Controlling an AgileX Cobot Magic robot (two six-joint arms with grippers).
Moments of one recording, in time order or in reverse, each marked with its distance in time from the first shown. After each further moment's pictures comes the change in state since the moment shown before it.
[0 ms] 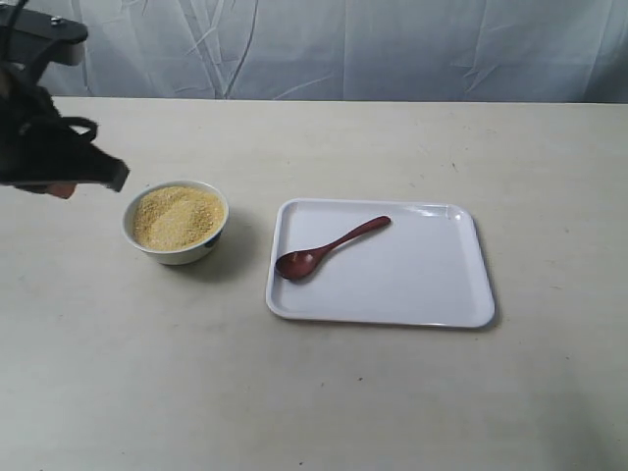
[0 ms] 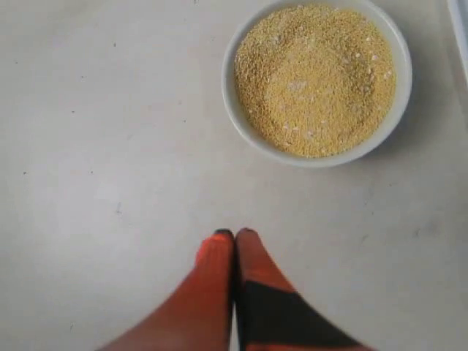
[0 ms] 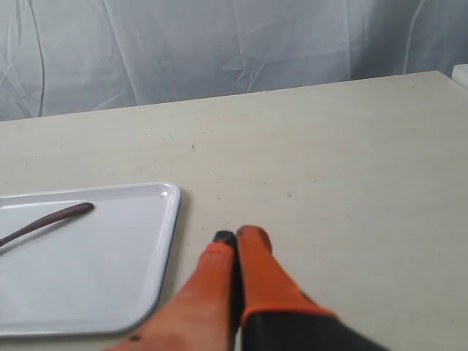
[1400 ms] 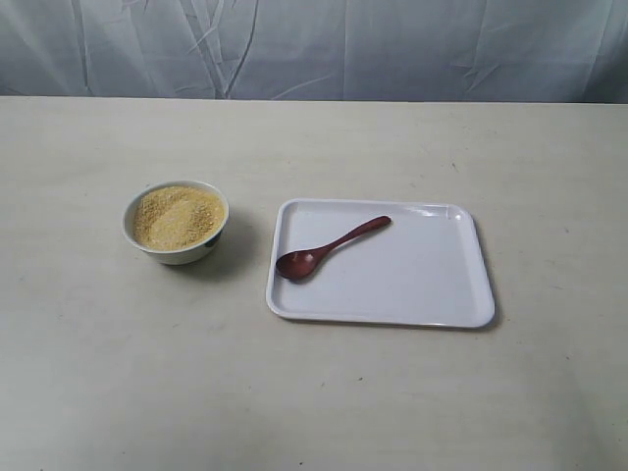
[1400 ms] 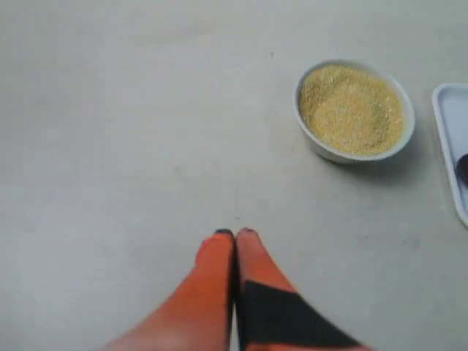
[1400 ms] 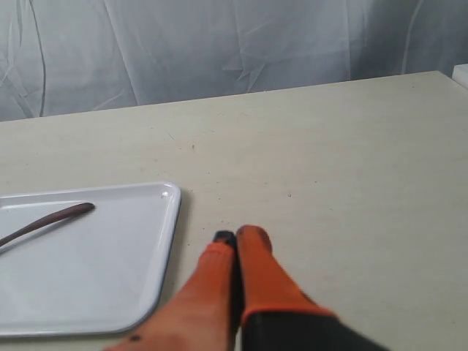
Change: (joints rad) left arm 0.361 -0.739 0.359 -0.250 -0.019 0.155; right arm 0.000 0.000 0.000 0.000 0.000 0.002
